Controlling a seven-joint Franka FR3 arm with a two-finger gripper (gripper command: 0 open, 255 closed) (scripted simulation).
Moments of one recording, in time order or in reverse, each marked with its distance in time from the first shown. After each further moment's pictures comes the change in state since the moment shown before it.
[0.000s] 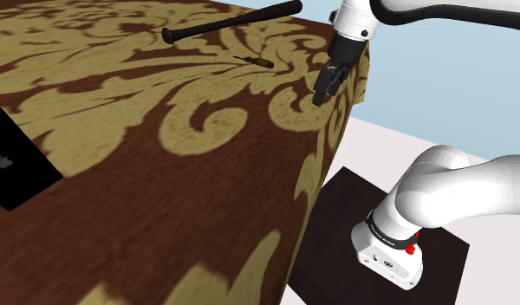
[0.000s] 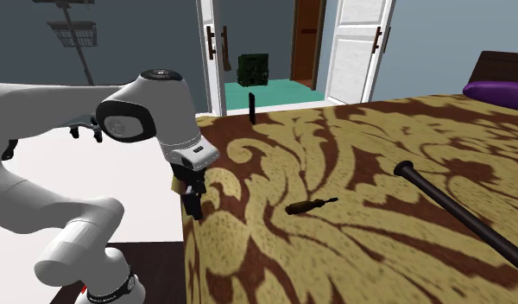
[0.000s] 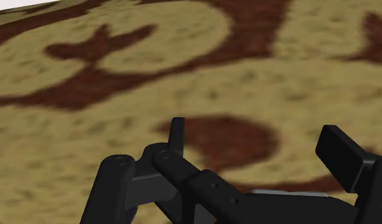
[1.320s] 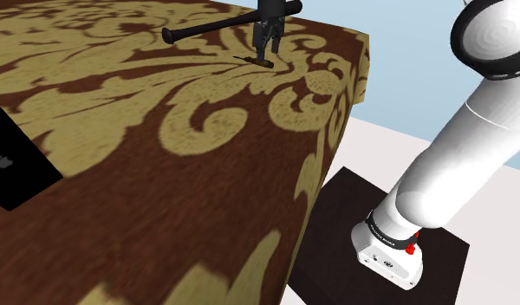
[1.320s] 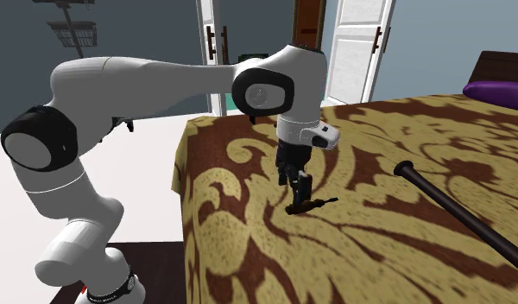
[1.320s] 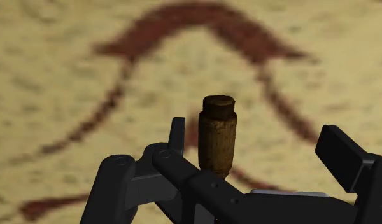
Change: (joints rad) arm 0.021 0.833 -0.014 0.855 -0.078 -0.126 -0.155
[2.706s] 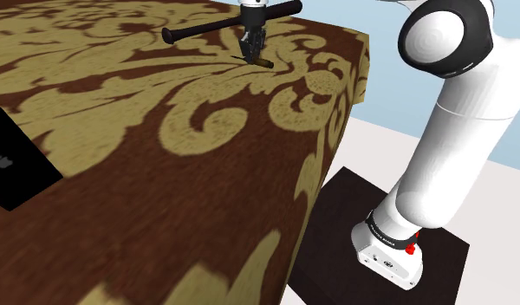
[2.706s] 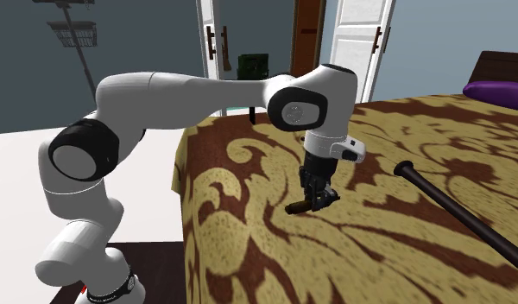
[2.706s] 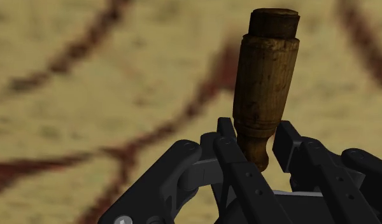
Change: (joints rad) arm 0.005 0.210 0.005 0.182 -0.019 0.016 -0.037
